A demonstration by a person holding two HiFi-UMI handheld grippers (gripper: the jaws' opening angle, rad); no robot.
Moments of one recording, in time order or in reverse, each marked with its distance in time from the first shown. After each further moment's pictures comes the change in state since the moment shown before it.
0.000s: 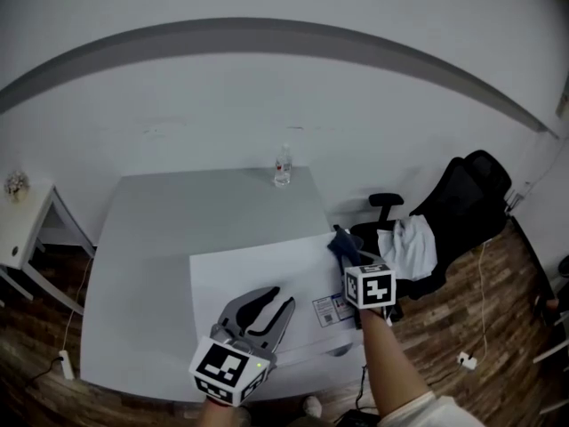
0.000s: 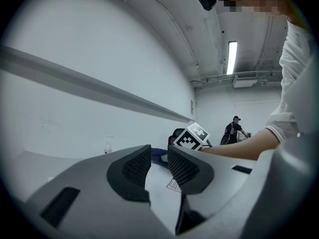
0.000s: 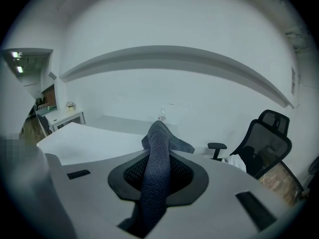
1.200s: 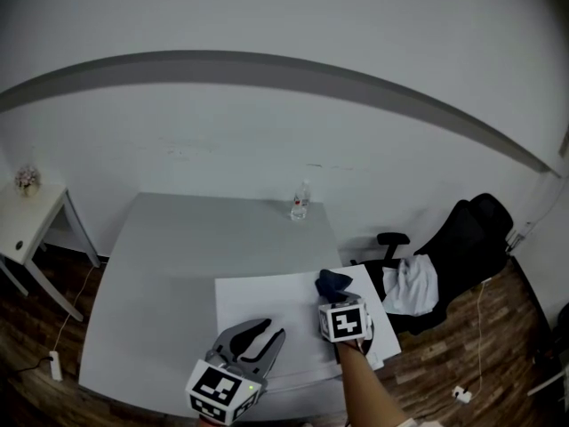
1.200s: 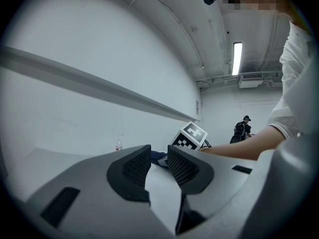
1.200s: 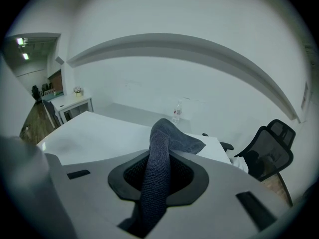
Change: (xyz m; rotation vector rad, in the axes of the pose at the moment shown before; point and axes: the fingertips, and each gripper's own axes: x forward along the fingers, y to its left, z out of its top) left arm -0.060 0.038 -0.008 -0.029 0.007 0.059; right arm 0.010 0.111 -0.004 -0.099 0.101 0.065
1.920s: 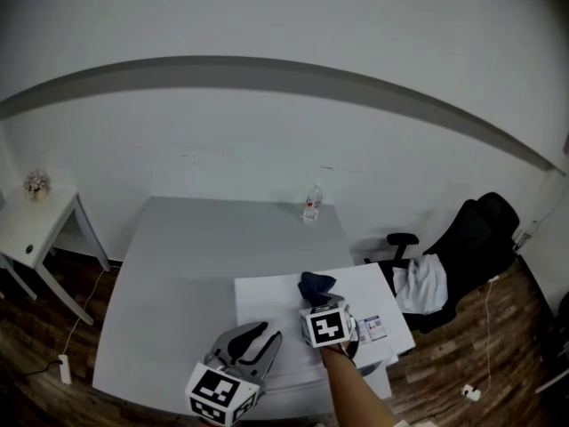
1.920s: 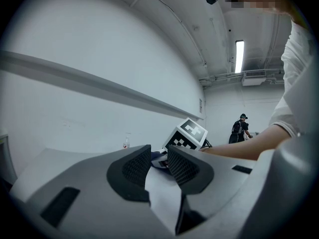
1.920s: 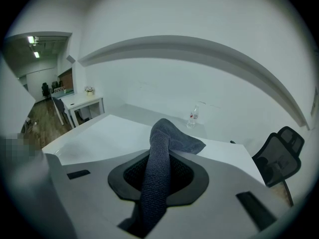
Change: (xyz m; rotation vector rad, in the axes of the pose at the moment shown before) left arm -0.041 0.024 -0.008 0.005 0.021 0.043; right arm 0.002 0.089 0.015 -0.063 -0.008 0.068
